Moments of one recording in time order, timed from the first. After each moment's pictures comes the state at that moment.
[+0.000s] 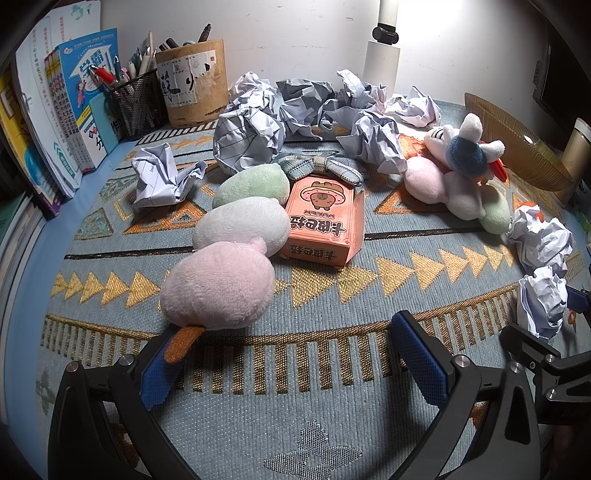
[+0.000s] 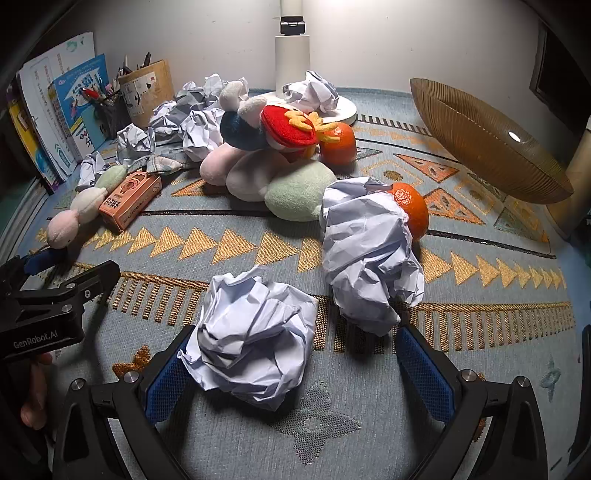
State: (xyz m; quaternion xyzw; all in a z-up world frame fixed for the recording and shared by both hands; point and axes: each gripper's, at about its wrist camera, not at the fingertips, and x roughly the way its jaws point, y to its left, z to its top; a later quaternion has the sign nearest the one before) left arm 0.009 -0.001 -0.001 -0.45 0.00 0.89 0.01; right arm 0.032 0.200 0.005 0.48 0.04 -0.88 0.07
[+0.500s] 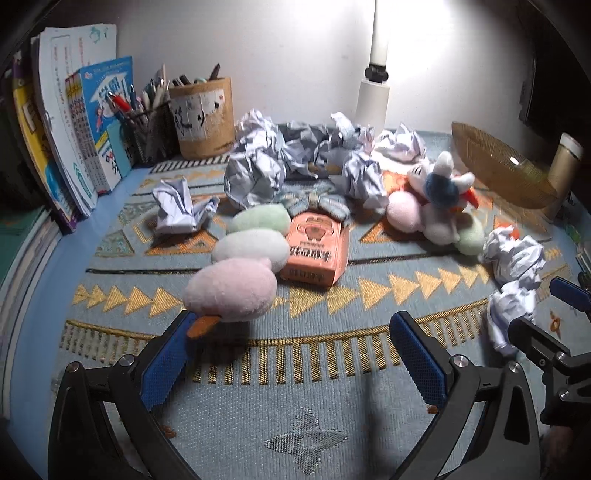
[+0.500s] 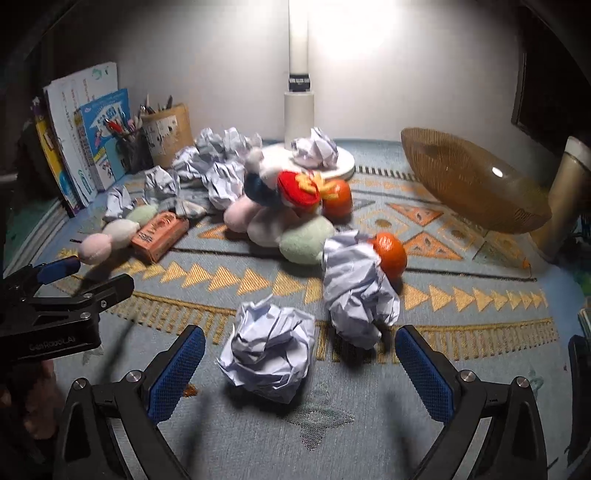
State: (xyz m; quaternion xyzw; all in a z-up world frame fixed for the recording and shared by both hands) left arm 0.036 0.001 0.033 -0.39 -0.01 0.92 0.01; right arm 0.072 0.204 0.056 0.34 0.05 -0.93 0.08
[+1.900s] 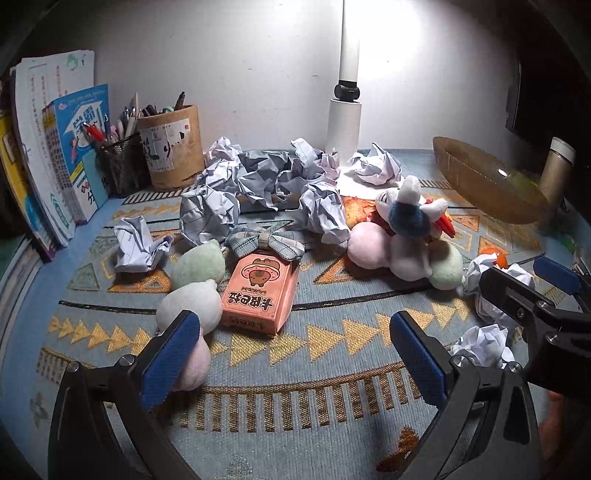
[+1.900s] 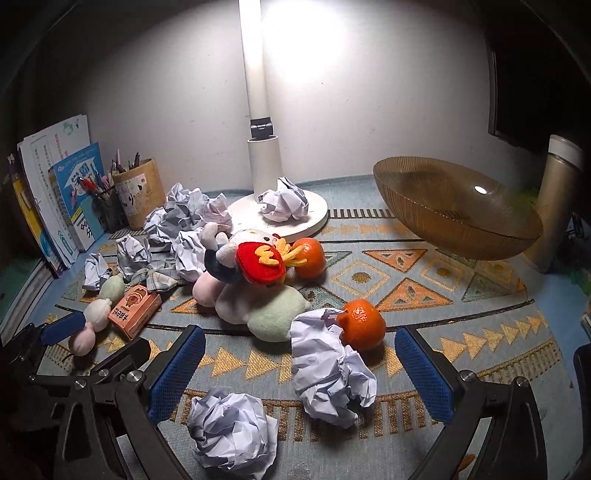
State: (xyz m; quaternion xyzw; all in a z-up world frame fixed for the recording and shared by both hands) left arm 0.014 0.039 0.028 -0.36 0.00 0.93 0.02; right arm 0.027 0.222 0.052 0.33 -0.01 -0.94 0.05
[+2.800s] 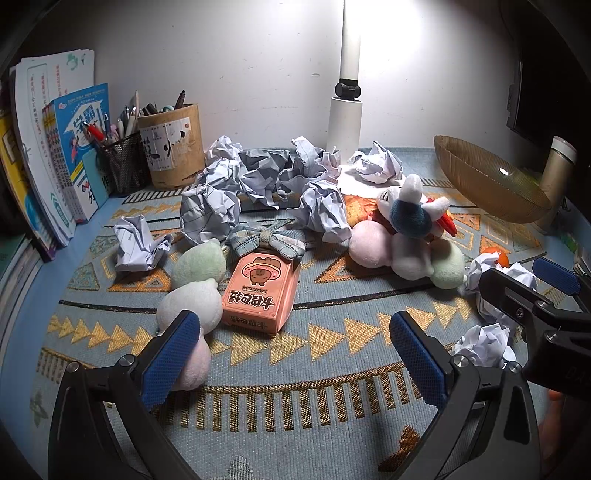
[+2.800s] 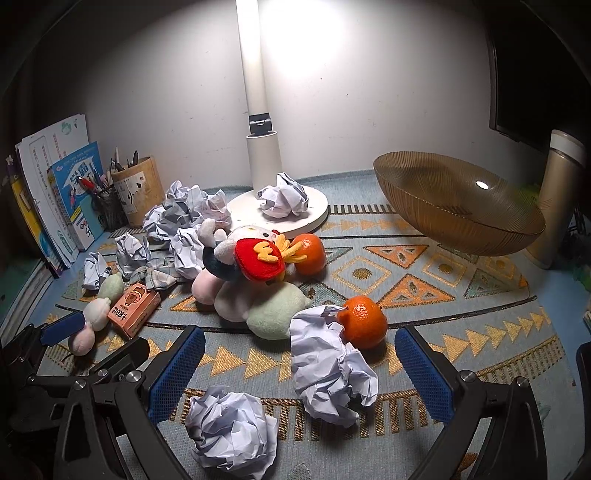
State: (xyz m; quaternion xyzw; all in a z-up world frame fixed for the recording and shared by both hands) left arm 0.014 0.038 0.028 -0.36 0.00 0.93 0.02; right arm 0.025 0.223 0.051 0.34 -0.02 -0.94 0.05
